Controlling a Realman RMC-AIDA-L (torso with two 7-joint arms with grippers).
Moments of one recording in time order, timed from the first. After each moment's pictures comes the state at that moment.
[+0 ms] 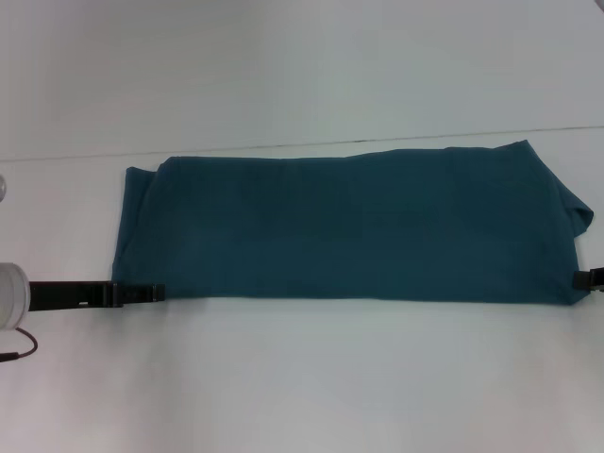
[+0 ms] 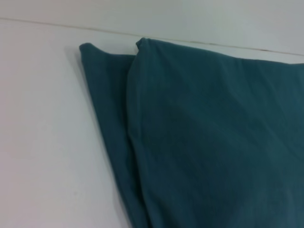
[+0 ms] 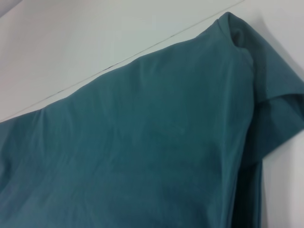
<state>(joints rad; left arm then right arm) -0.63 -2.13 0.67 0.79 2.48 1.13 -2.21 0.50 1.92 -0.42 -0.59 -2.35 -1.24 2.14</state>
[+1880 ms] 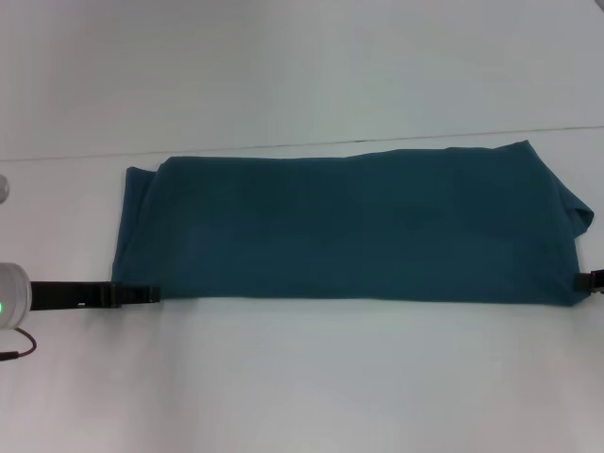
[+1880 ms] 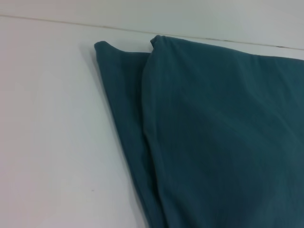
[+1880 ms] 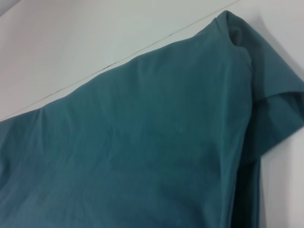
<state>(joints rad) -0.64 -2.14 0.68 0.77 2.51 1.09 -2.23 0.50 1.92 -0.42 -0.59 -2.35 -1.24 2.14</state>
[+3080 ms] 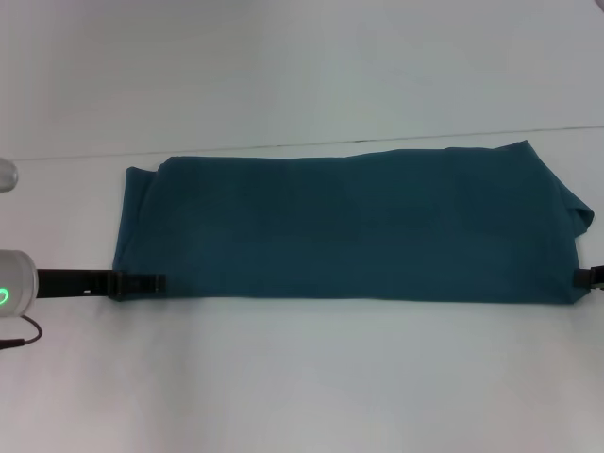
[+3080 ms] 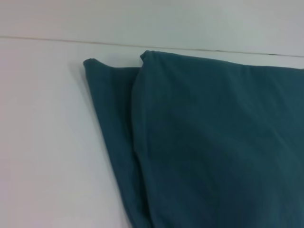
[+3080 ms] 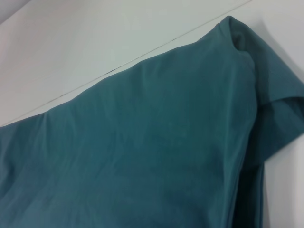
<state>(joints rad) -0.66 -2.14 0.68 0.78 2.52 1.08 -2.23 0.50 1.92 -0.41 -0.59 -2.34 -1.24 2.14</state>
